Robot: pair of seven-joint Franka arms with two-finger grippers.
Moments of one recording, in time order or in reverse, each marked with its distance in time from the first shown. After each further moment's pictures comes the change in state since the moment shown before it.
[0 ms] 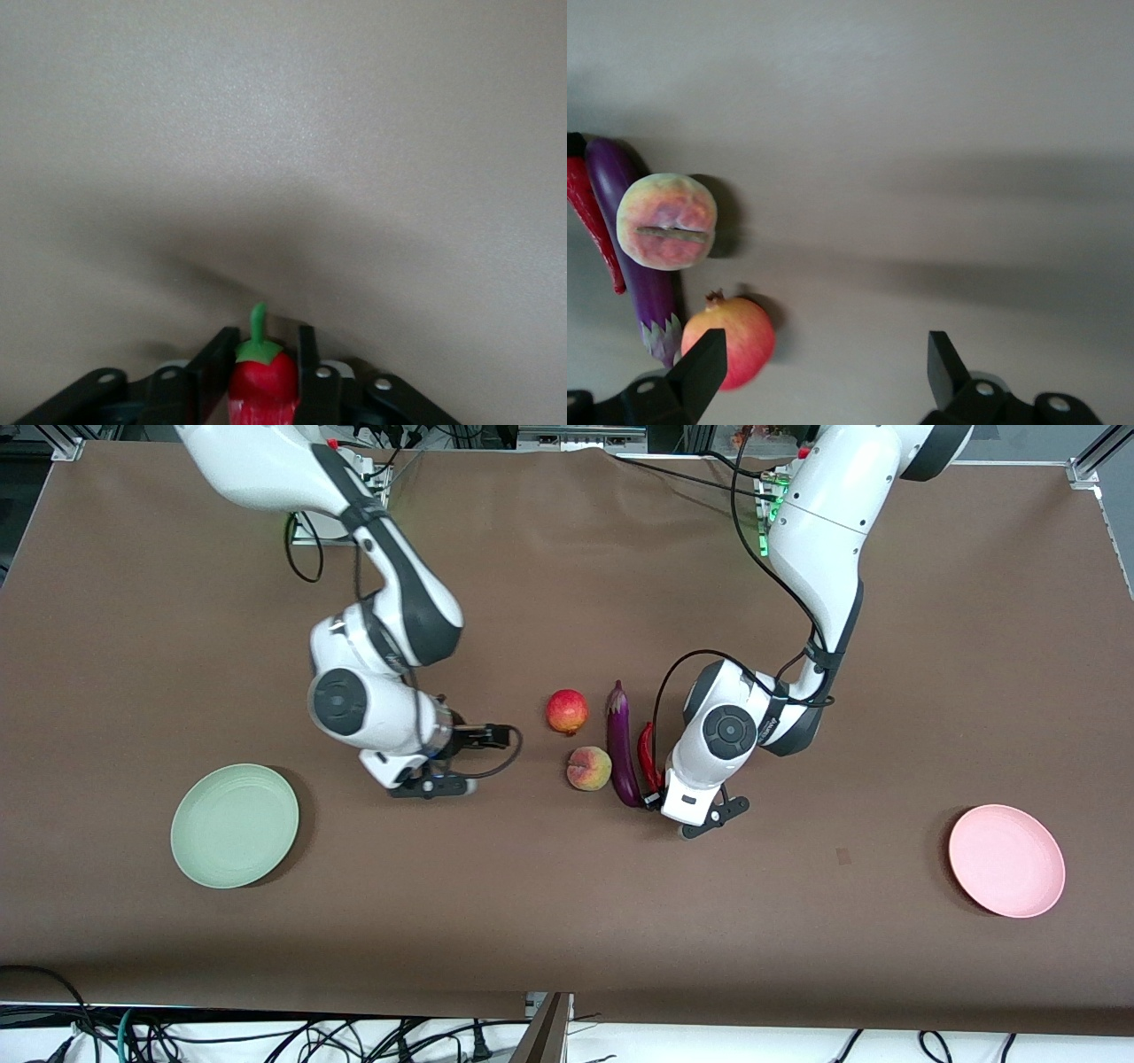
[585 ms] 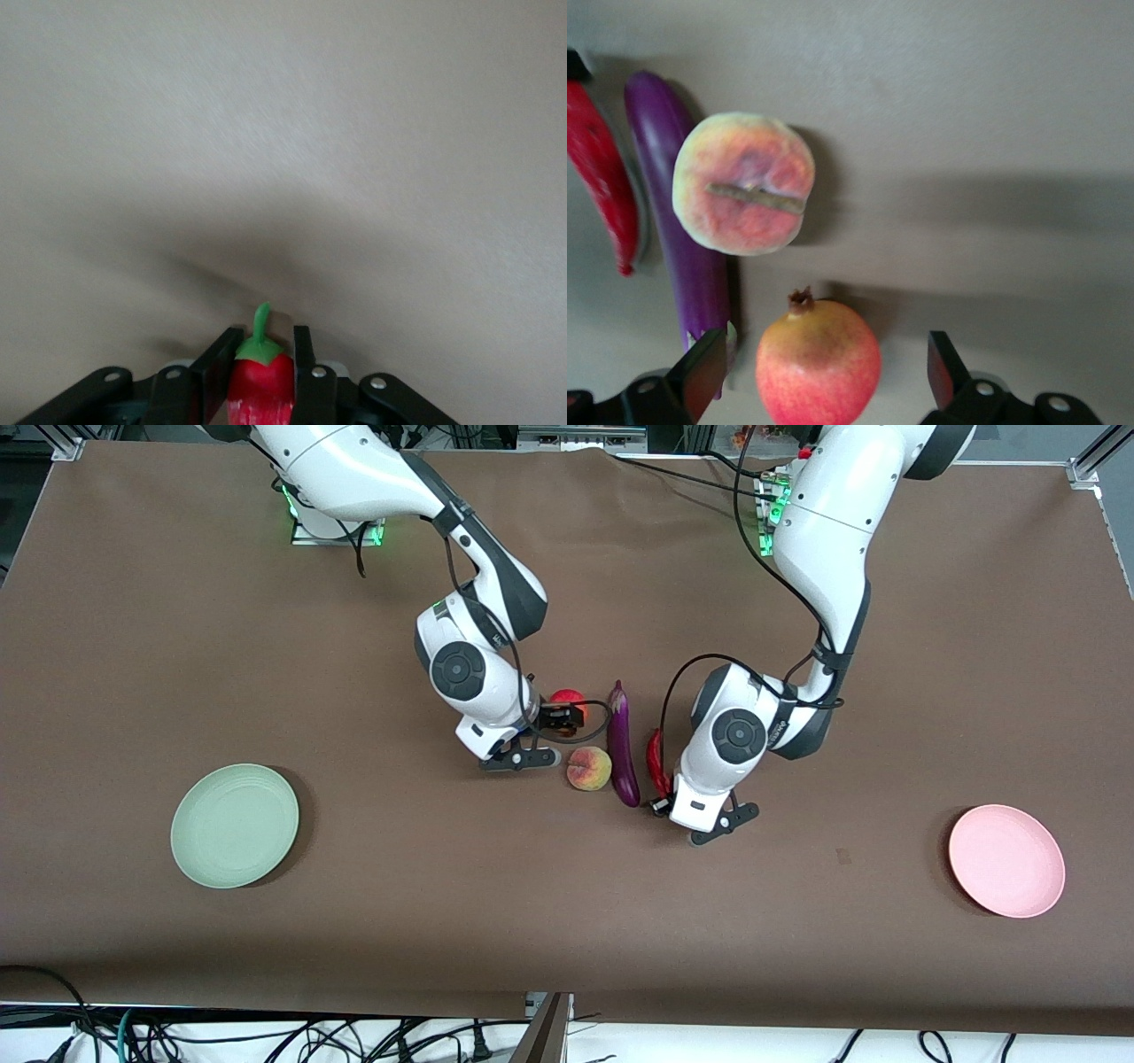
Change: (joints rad) left arm 0.002 -0.009 0.047 0.022 0.001 -0.043 0.057; right arm 0.158 0.084 0.000 0.002 0.005 0.159 0.111
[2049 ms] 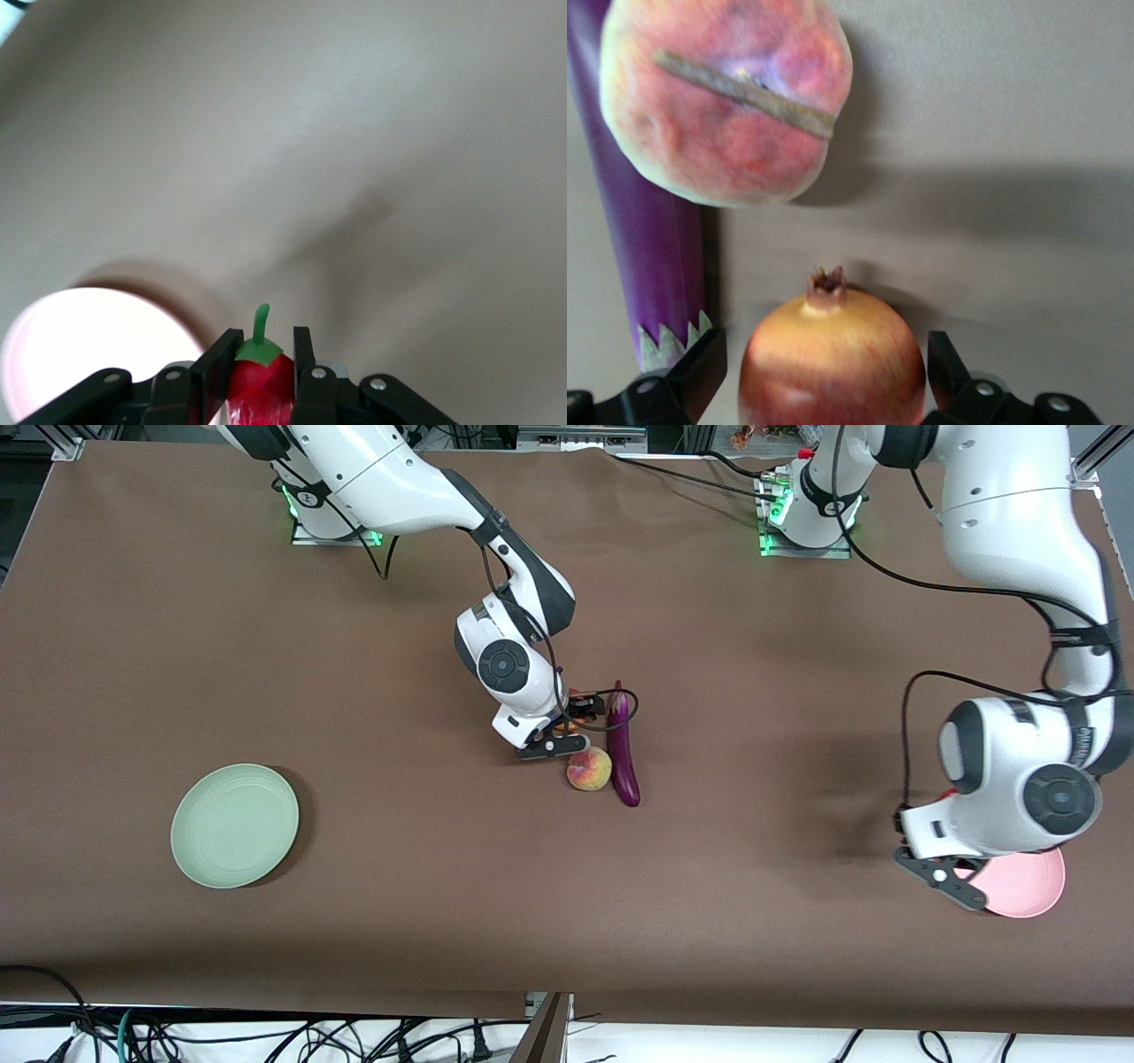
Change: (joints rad) left arm 0.298 -0.056 0.272 0.177 0.065 -0.287 1.595; right arm 0.071 0.085 -0.004 0.002 -0.001 0.045 -0.004
